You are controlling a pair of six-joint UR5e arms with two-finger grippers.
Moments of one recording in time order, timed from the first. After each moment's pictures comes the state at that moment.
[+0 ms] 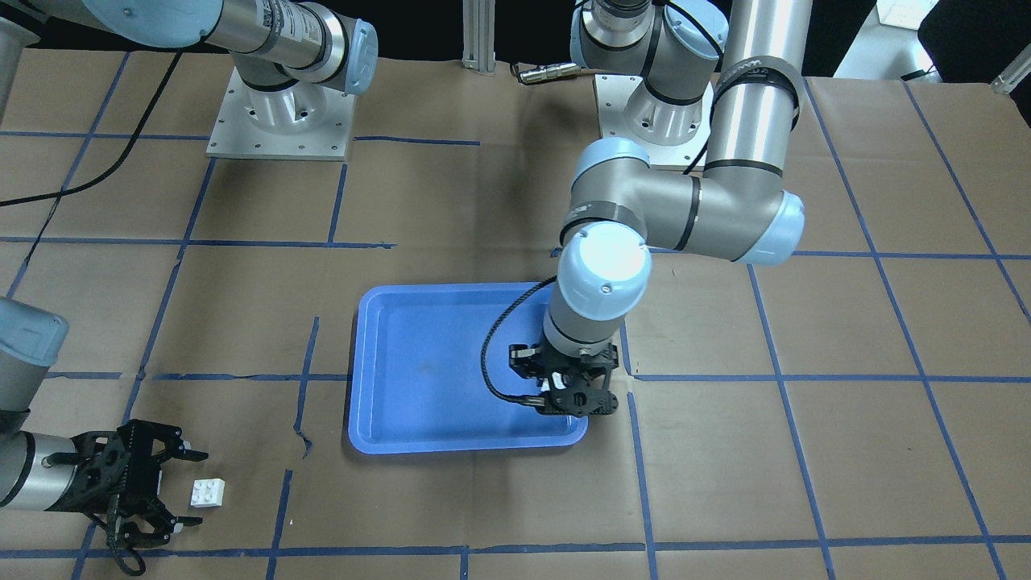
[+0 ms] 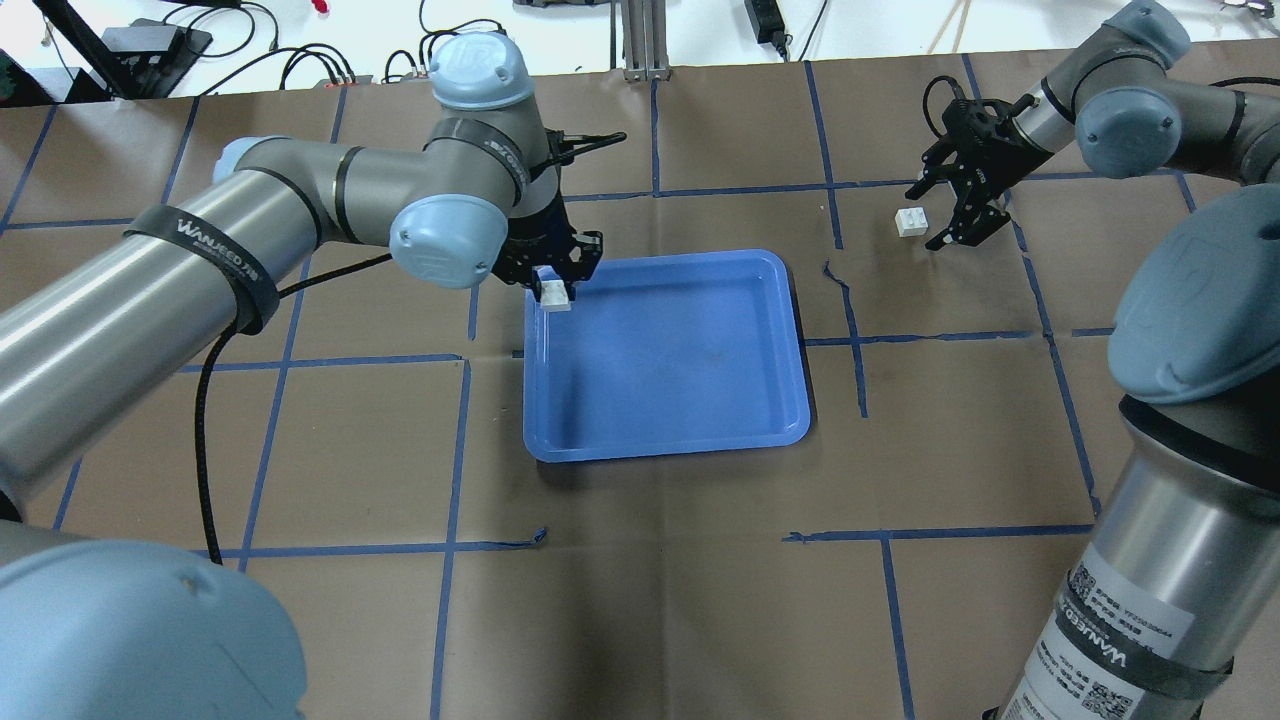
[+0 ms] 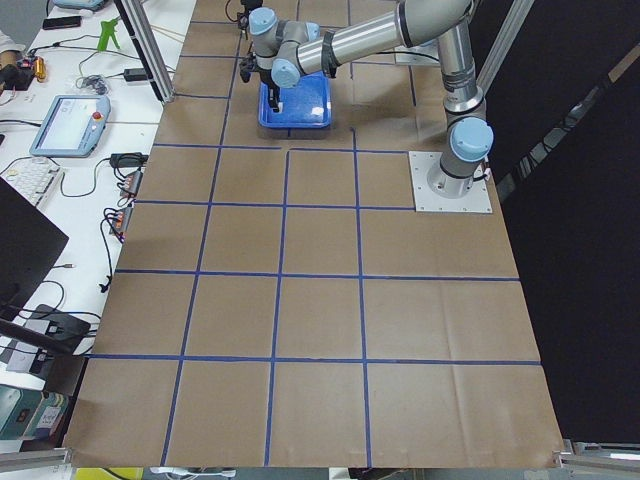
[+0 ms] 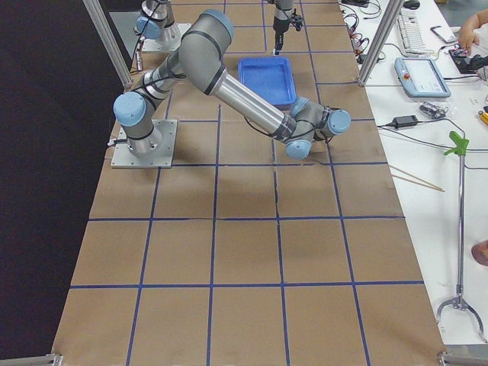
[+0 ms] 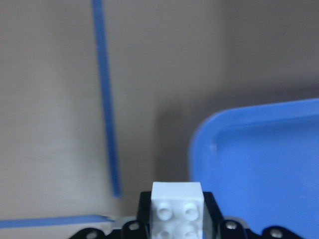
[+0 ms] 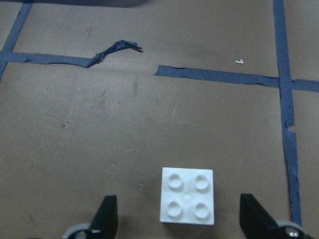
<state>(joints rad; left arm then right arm) -1.82 -2.05 -1.59 -1.12 1.53 -0.26 1.24 -0.80 1.32 -1.85 -1.12 -2.09</state>
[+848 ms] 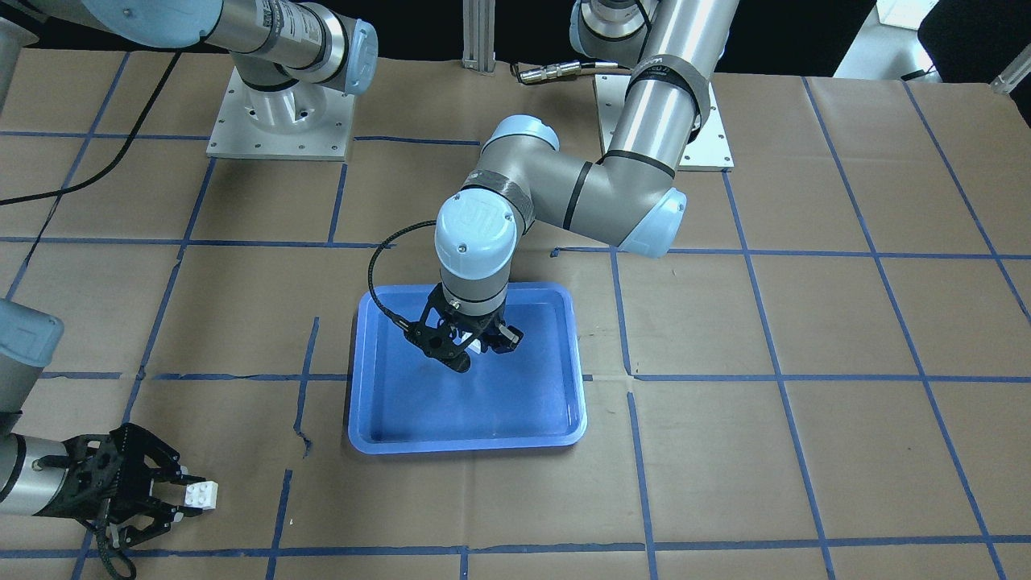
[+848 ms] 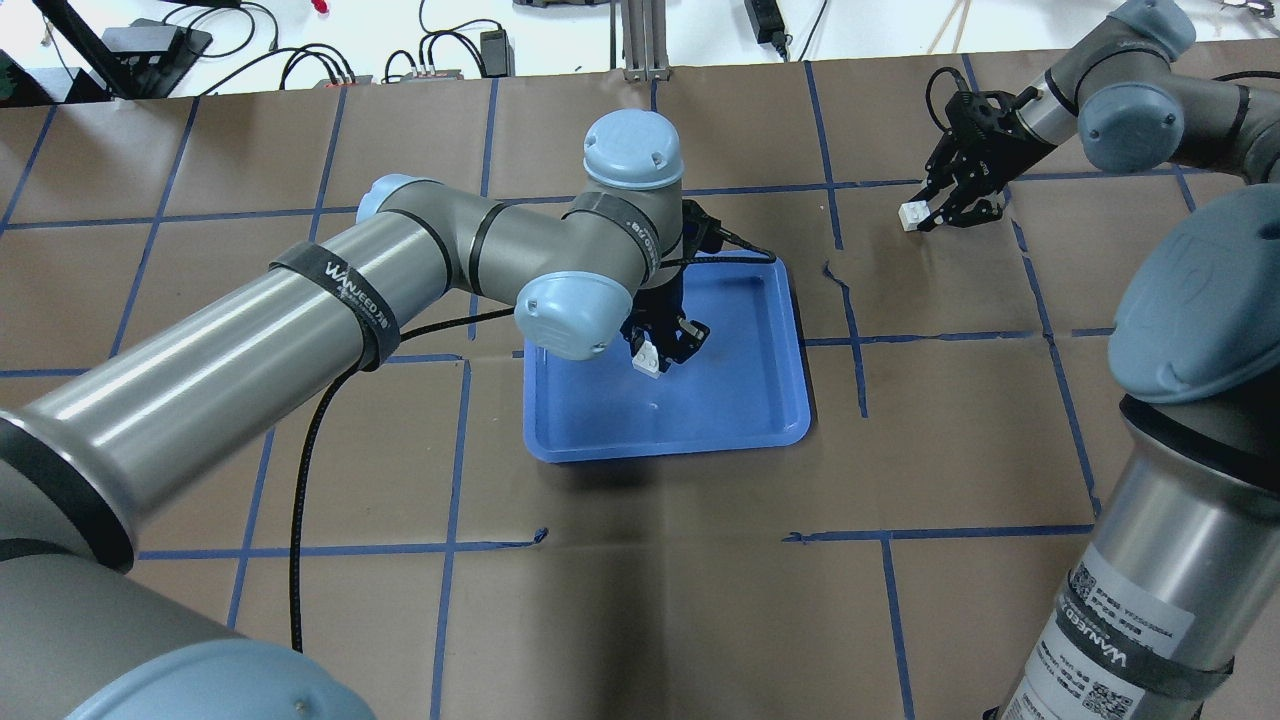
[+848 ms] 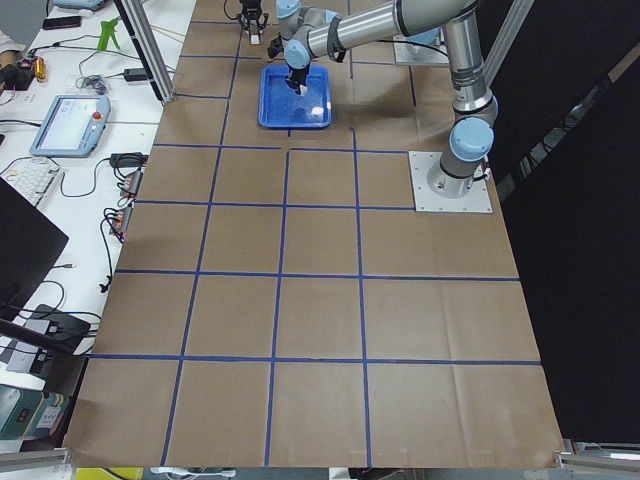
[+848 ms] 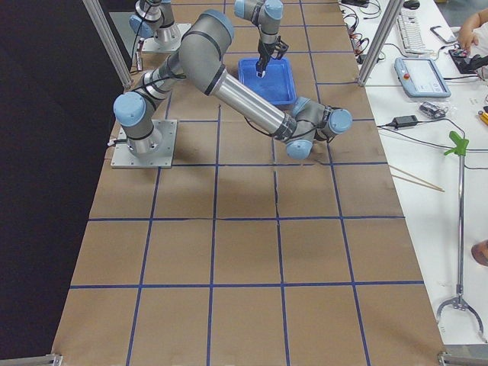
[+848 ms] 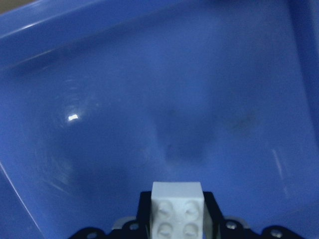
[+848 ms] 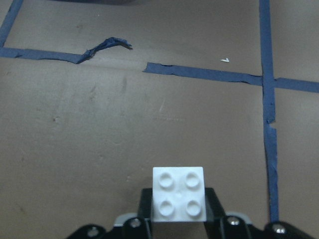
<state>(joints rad) -1.97 -2.08 -1.61 -1.11 1.55 0.33 1.24 -0.81 1.30 -1.87 -1.12 -2.07</state>
